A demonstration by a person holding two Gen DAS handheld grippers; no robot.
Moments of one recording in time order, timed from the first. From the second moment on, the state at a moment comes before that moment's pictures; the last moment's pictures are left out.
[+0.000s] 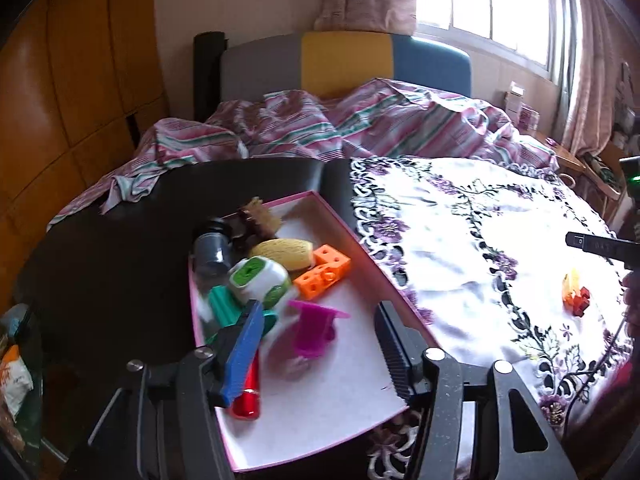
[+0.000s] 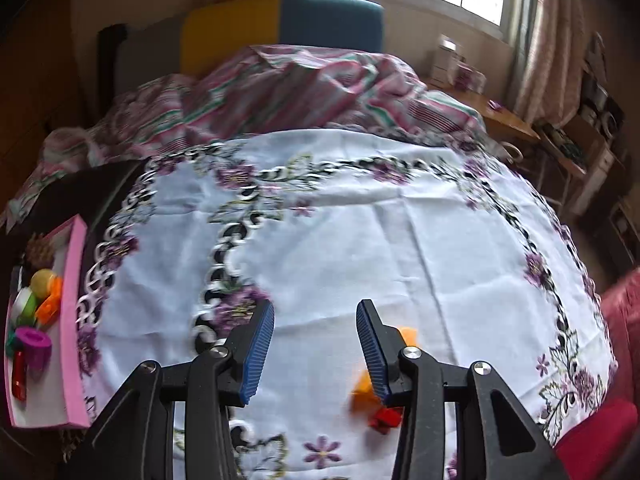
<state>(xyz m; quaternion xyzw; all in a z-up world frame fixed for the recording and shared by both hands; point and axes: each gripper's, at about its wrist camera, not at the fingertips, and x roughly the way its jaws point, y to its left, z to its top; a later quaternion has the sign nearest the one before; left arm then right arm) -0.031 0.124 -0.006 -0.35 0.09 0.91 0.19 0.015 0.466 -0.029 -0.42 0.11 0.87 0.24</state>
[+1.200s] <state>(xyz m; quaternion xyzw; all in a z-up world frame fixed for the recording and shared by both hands) -0.023 0.297 -0.036 -0.39 0.16 0.82 0.38 0.099 0.569 -0.042 -0.24 0.48 0.81 0.24</state>
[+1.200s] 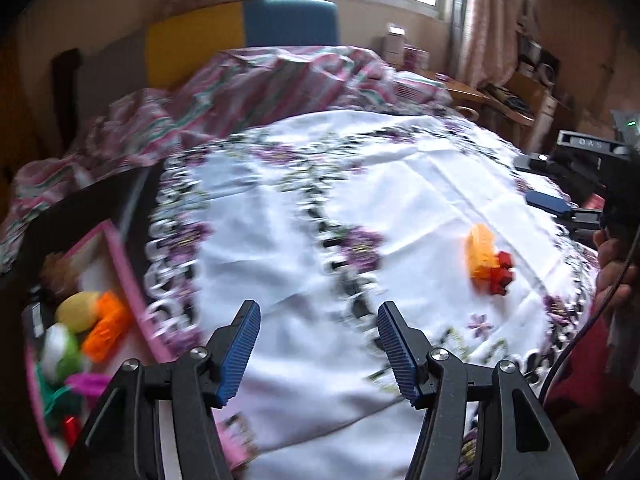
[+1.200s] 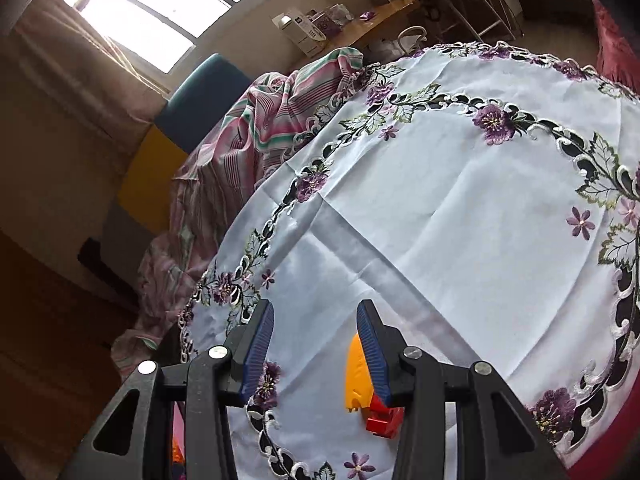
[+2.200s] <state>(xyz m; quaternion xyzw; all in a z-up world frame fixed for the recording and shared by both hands) -0.022 0.481 -0.097 -0.53 0.12 0.66 0.53 0.105 0.580 -0.050 -0.23 0.51 0.80 0.22</state>
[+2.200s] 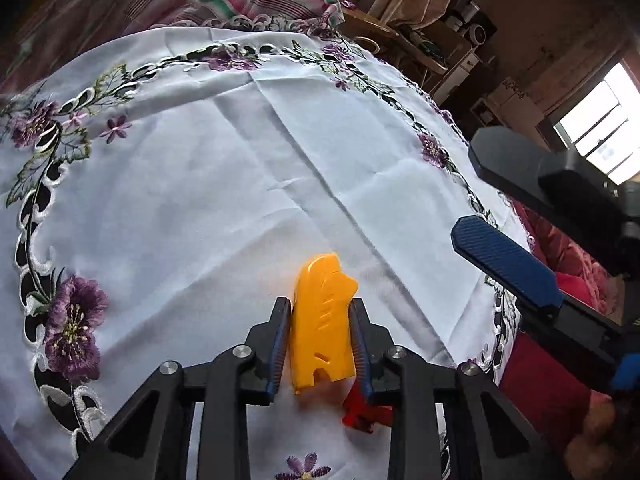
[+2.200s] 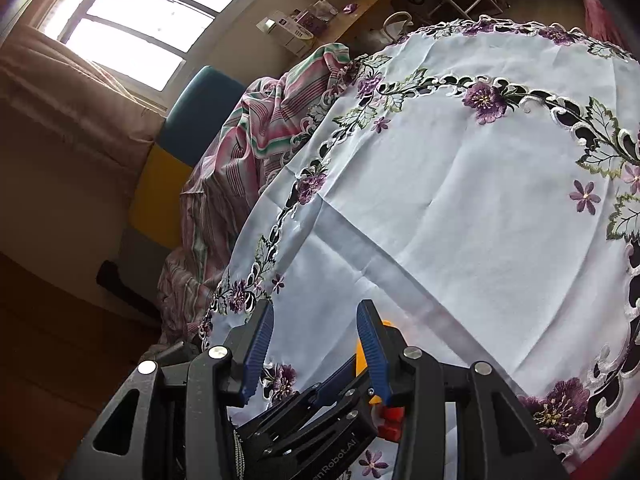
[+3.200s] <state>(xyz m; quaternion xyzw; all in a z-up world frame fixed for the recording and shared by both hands) -0.023 0.324 -0.091 -0.50 0.09 0.75 0.43 0.026 0.521 -0.088 -0.64 0.17 0.74 0.14</state>
